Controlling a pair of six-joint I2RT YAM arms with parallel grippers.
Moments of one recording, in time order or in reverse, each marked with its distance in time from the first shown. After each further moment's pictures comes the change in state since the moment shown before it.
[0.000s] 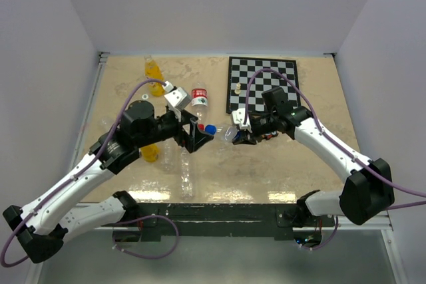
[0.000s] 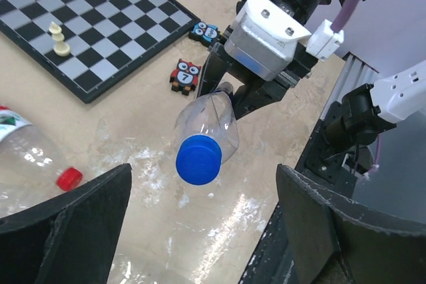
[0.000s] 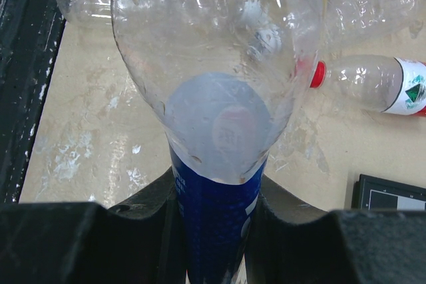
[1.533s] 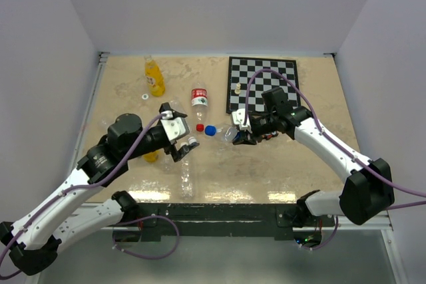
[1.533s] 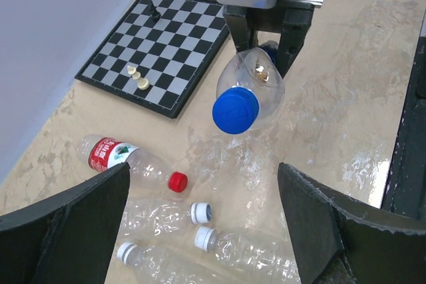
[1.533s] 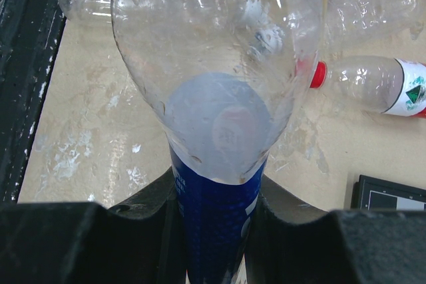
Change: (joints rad) left arm 0.000 -0.155 -0.074 -0.050 -0.016 0.550; right arm 0.000 0.000 0.000 -0.005 0.001 -0.012
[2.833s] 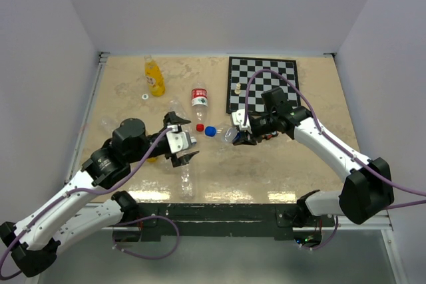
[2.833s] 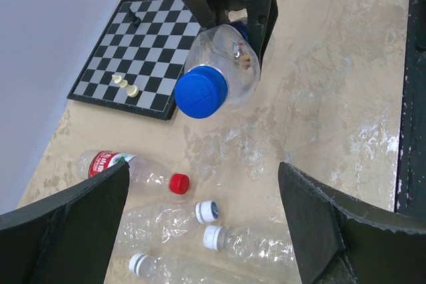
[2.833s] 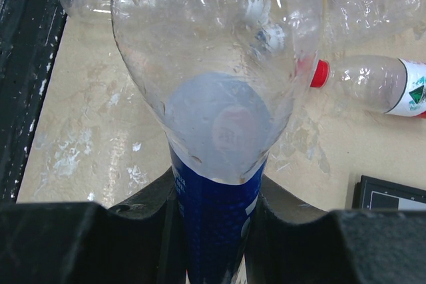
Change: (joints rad) left arm 0.000 -0.038 -0.103 0.032 0.087 0.160; right arm 0.000 0.005 0.000 -0.008 0.000 -0.013
